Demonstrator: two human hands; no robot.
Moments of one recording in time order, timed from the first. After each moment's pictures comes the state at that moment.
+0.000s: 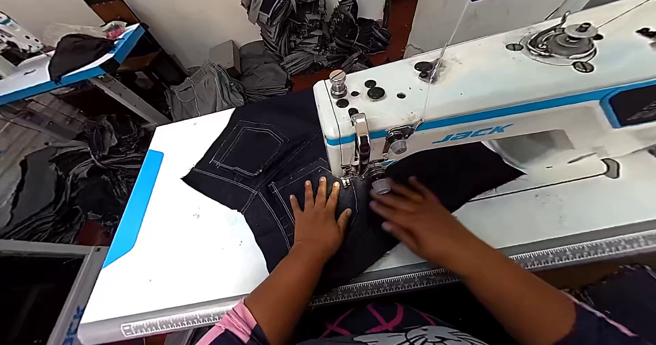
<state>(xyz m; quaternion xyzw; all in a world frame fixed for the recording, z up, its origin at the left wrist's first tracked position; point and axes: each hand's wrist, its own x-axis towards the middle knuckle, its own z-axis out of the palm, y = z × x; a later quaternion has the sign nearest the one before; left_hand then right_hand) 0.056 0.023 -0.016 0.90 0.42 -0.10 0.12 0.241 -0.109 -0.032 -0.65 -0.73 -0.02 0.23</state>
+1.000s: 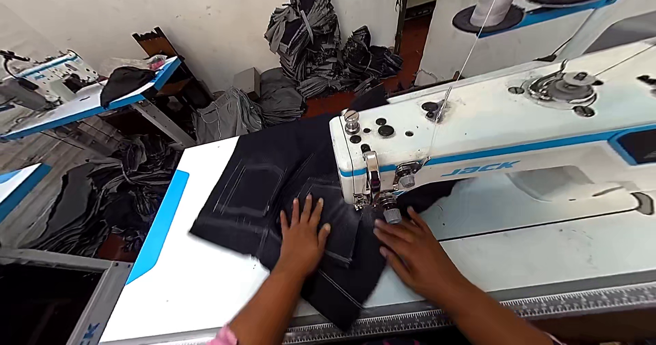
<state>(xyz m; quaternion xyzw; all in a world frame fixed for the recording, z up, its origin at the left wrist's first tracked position) 0.015 0.072 -0.022 0.90 0.41 -0.01 0.14 0.215 -0.091 -0.062 -0.63 -0.69 -0.05 0.36</state>
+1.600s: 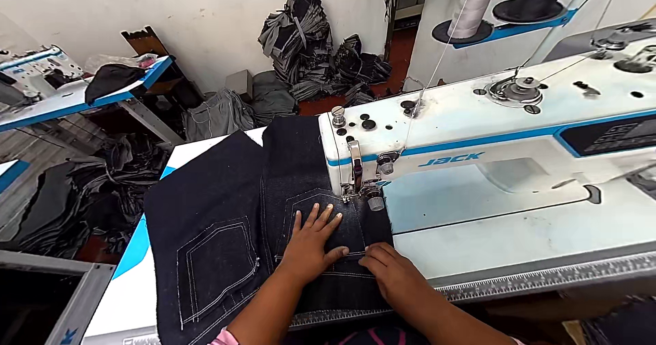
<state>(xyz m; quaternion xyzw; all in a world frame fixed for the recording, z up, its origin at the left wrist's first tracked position) 0.021 0.041 -0.018 0.93 0.30 -0.08 0.19 0.177 -0.119 -0.066 -0.61 -0.71 -0.07 0.34</state>
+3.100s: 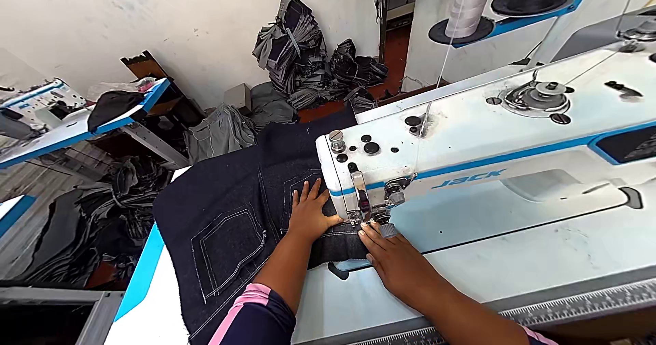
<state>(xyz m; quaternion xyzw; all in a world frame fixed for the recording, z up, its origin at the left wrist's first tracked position) 0.084 0.130 -0.001 0.89 0.41 -0.11 0.15 0.198 -0.069 -0.036 -0.72 -0.66 0.15 0.15</state>
